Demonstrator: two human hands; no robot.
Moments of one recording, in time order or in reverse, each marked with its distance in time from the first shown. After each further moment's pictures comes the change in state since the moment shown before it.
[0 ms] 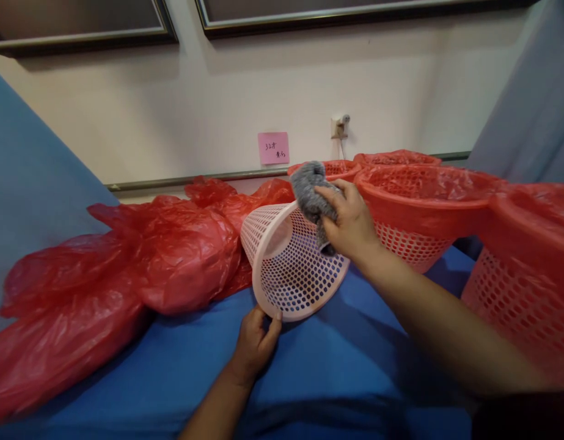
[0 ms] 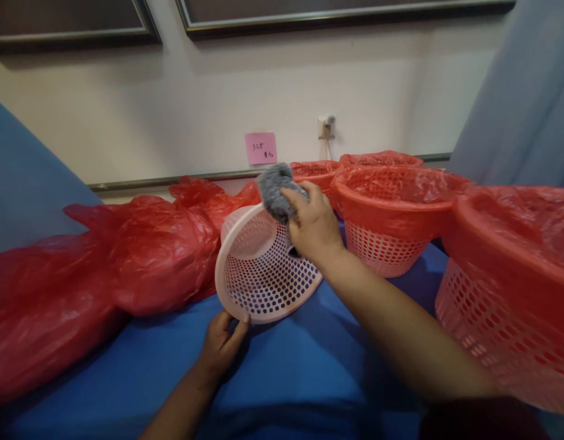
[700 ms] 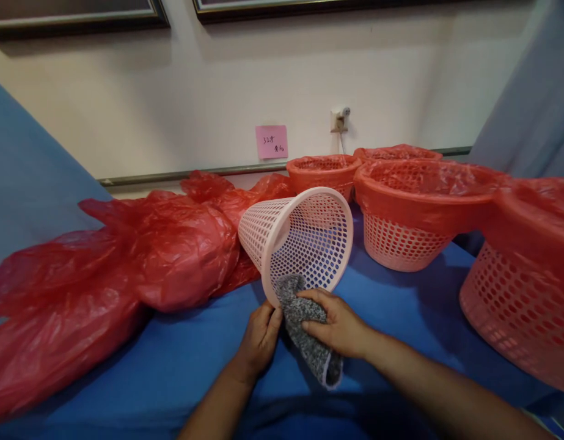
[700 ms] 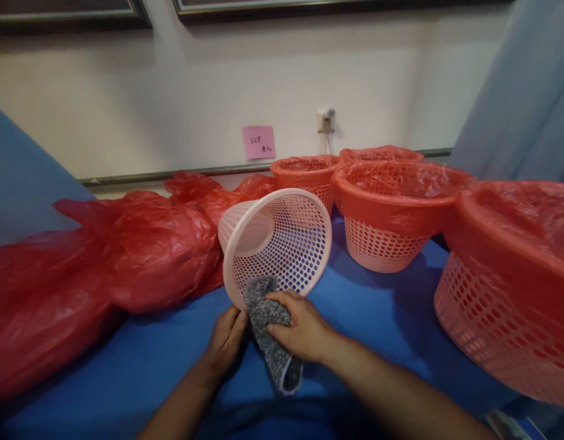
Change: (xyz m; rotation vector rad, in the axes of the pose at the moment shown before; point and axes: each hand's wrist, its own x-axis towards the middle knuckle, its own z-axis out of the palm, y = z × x) left_hand -0.002 0.001 0.004 -0.170 -0.181 -0.089; right_hand -0.150 -0.042 0.024 0.608 -0.627 0.444
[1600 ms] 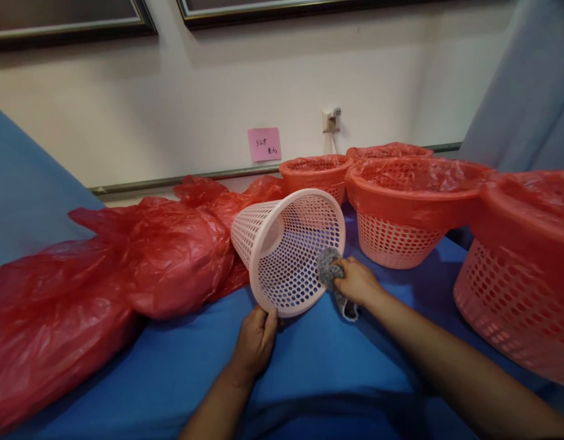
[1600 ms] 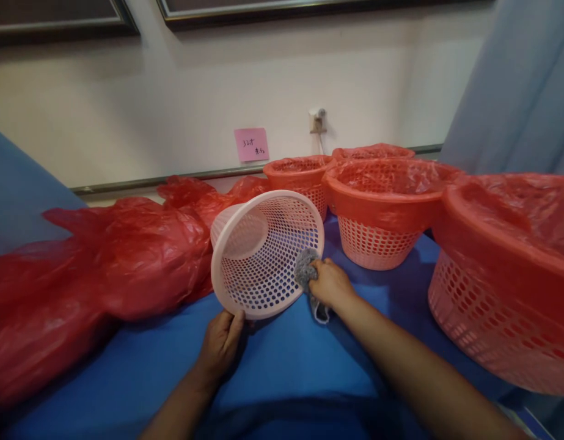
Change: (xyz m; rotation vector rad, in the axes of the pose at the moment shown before) left_hand 0.005 0.009 0.001 0.175 0.091 0.012; right_hand 0.031 0.052 -0.066 -0.313 0.218 0.341
